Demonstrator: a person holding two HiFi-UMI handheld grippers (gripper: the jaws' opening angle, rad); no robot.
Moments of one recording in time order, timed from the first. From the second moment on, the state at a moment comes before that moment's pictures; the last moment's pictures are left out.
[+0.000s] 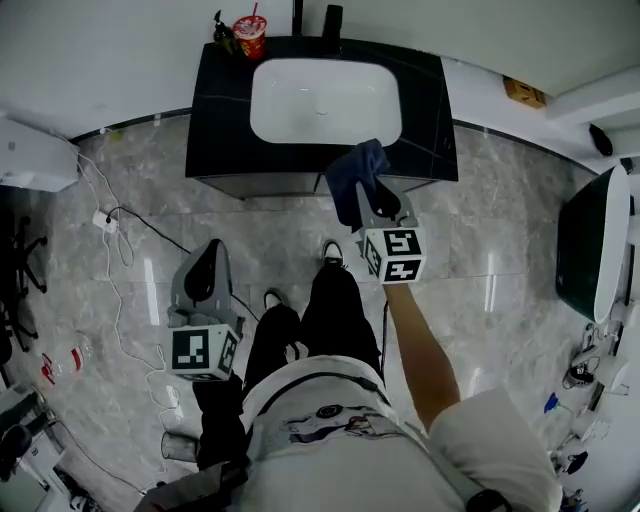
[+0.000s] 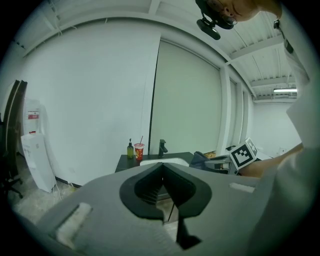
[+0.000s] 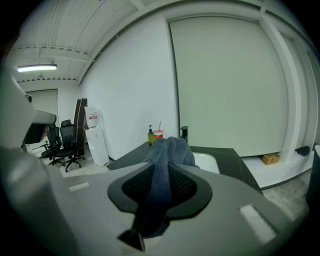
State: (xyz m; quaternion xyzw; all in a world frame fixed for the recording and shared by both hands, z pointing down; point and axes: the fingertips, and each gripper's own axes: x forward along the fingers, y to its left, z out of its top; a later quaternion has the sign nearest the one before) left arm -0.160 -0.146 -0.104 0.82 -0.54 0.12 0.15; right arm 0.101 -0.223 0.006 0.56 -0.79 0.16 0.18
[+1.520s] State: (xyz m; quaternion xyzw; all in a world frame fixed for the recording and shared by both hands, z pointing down) left arm -0.259 -0.123 0.422 0.80 -0.60 0.03 0.04; right arm -0.173 -0.220 0.284 0.42 -0.88 -0.22 -0.04
